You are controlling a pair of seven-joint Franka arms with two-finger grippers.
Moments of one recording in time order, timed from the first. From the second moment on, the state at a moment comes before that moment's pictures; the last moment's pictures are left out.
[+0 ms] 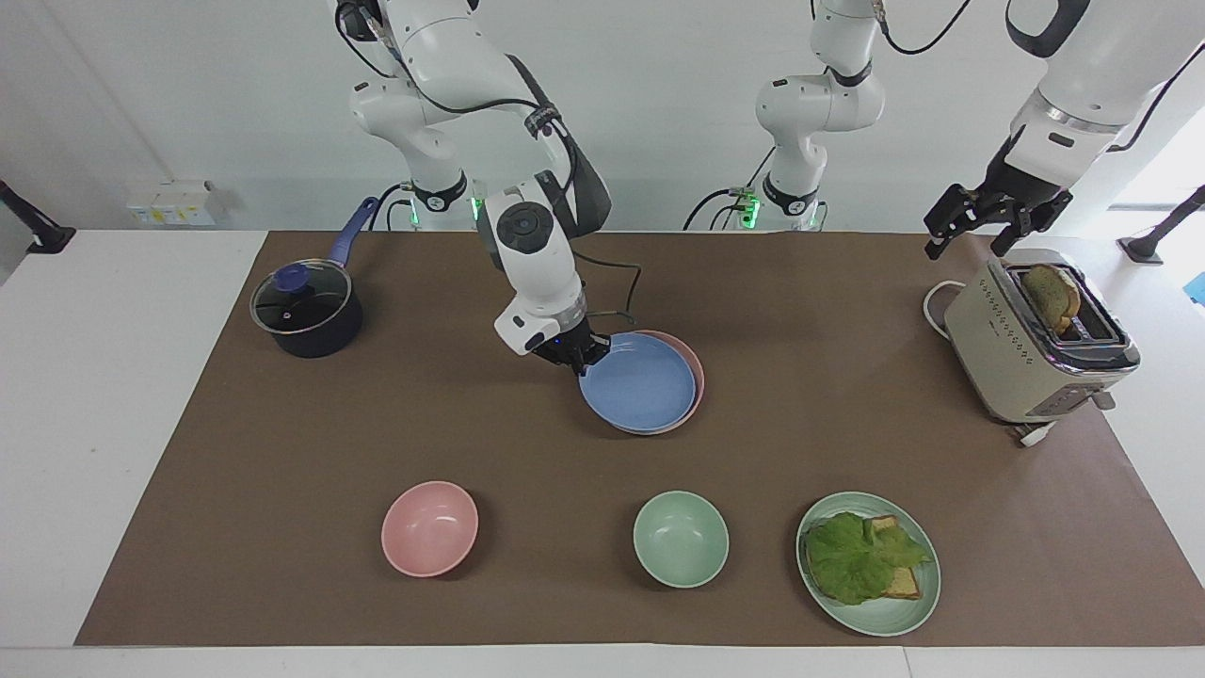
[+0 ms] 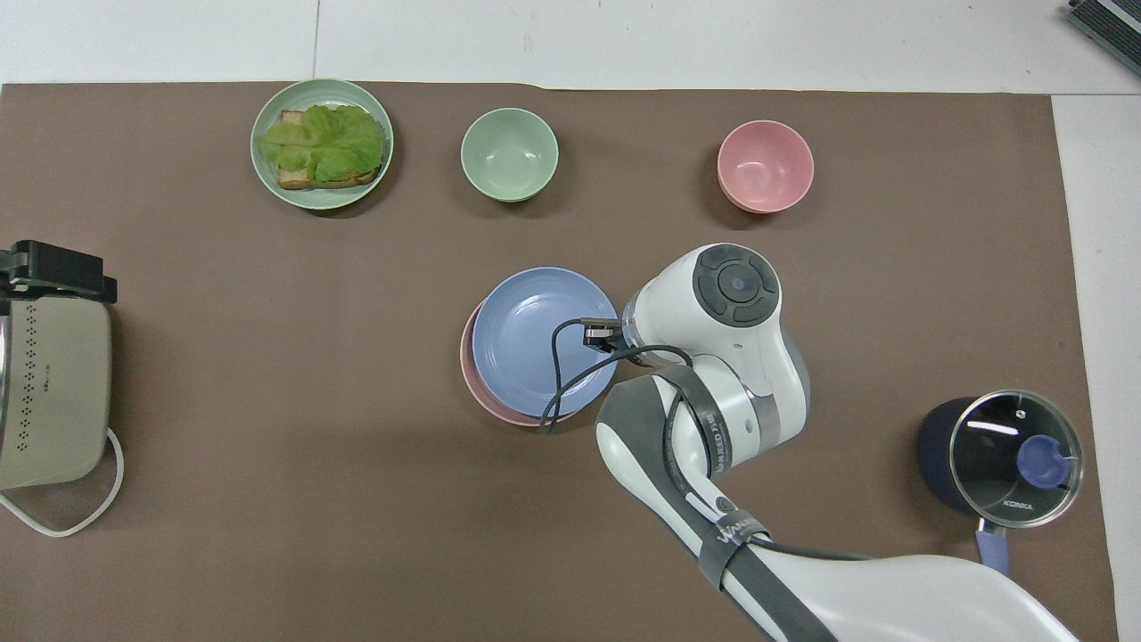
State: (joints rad) left arm 0.00 -0.03 -0.02 -1.57 -0.05 1.56 -0.06; right arm 0.43 0.31 0.06 -1.90 0.18 2.26 0.50
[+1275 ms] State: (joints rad) left arm 0.00 -0.03 -0.02 -1.57 -0.05 1.56 -0.06; right arm 0.24 0.15 0.04 -1.85 0.01 2.15 0.36
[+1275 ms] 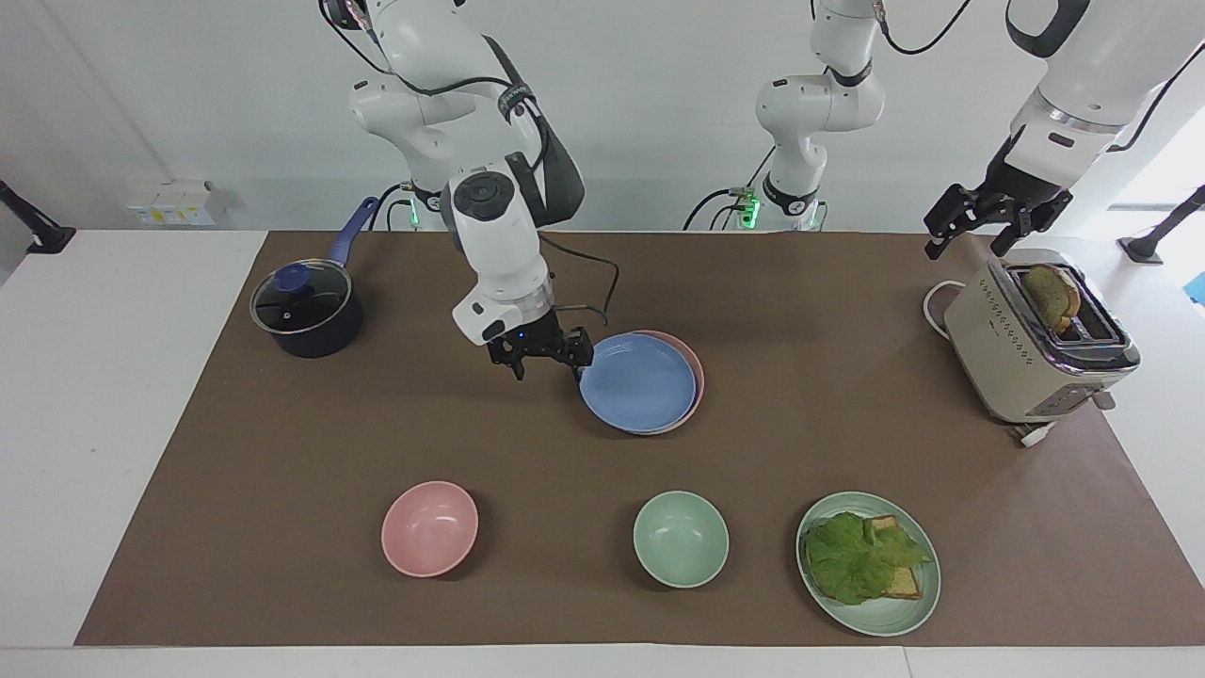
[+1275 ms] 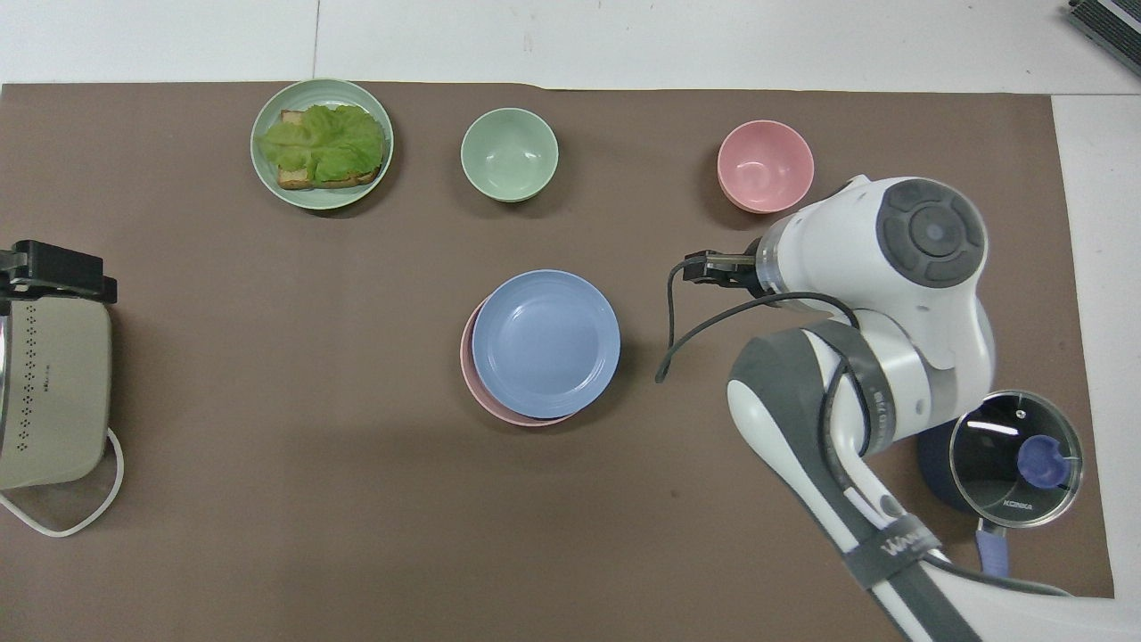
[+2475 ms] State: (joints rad) left arm 0.00 -0.03 -0.02 -1.57 -0.05 1.56 -0.06; right arm 0.05 -0.04 0.01 -1.58 0.01 1.60 0.17
